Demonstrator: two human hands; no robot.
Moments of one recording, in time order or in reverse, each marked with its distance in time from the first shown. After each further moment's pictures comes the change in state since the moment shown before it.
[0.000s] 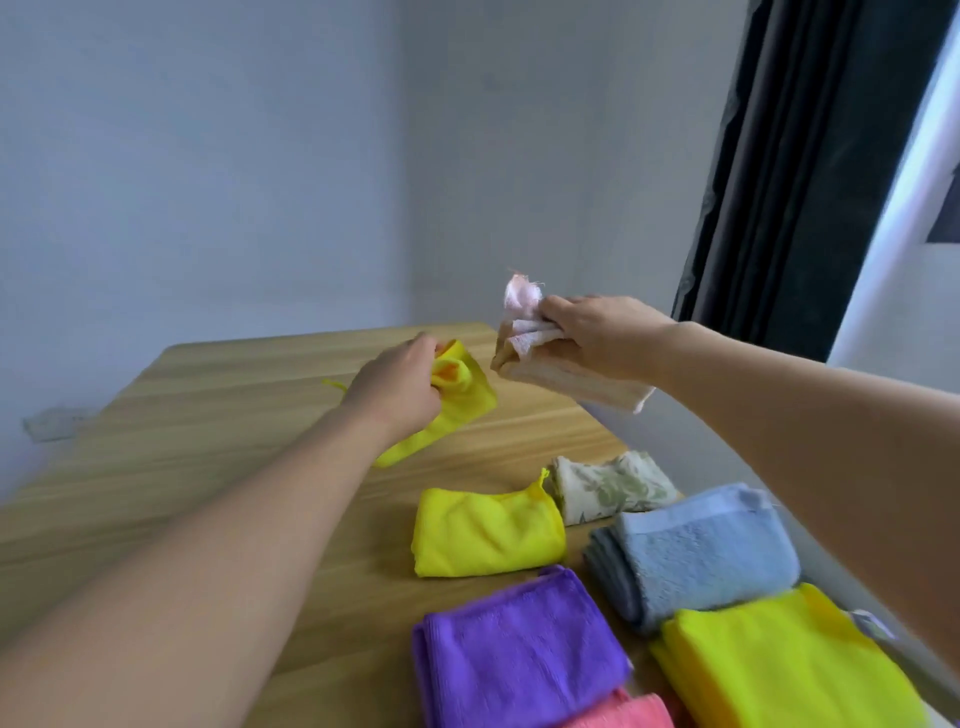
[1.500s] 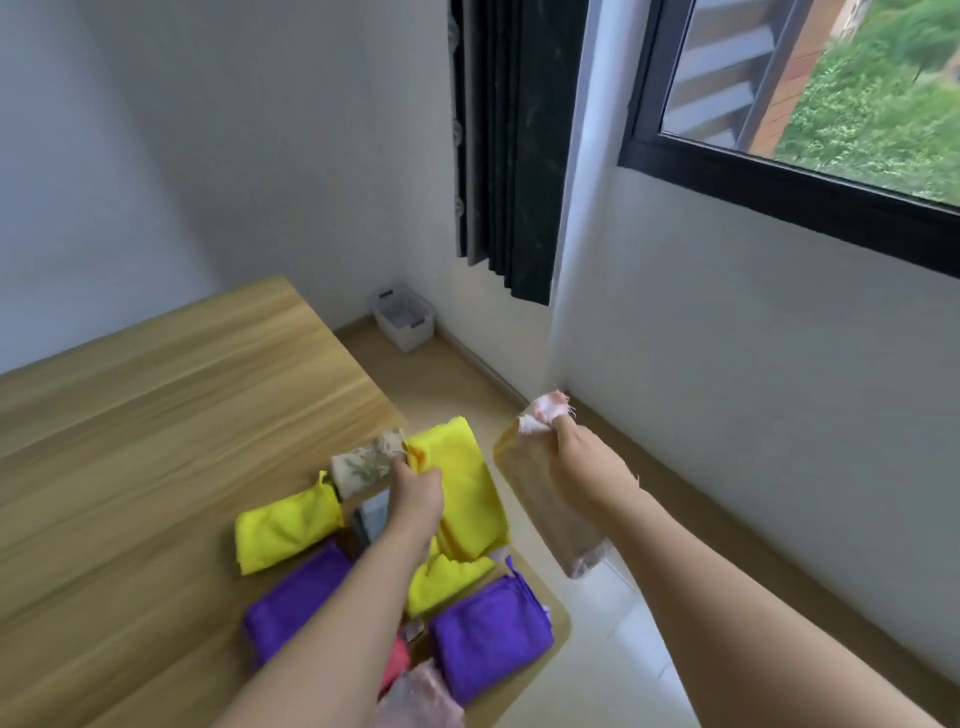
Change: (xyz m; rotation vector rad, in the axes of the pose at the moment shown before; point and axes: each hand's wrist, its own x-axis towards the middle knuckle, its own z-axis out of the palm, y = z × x) left_hand -0.076 0.349 -0.043 -0.836 -0.454 -0.770; right_hand -0.275 0.115 -0.179 0.515 -0.399 0.970
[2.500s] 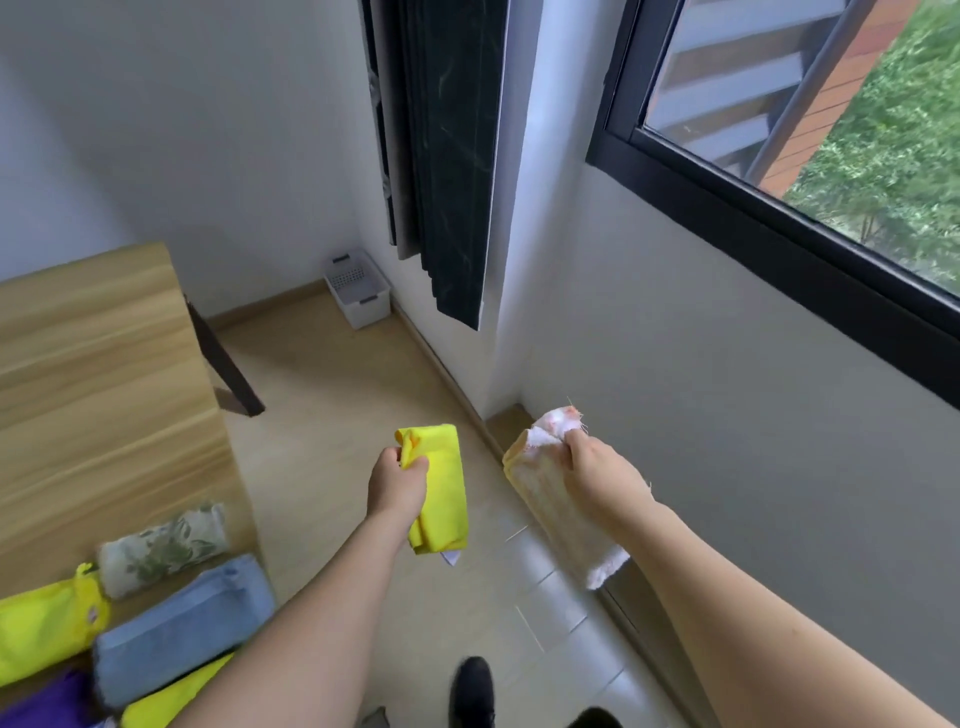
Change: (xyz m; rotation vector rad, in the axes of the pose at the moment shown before) left_hand 0.144 0.090 0.287 0.133 0.051 -0.098; right_hand 0.248 0.223 -0.127 -0.211 -0.225 -0.008
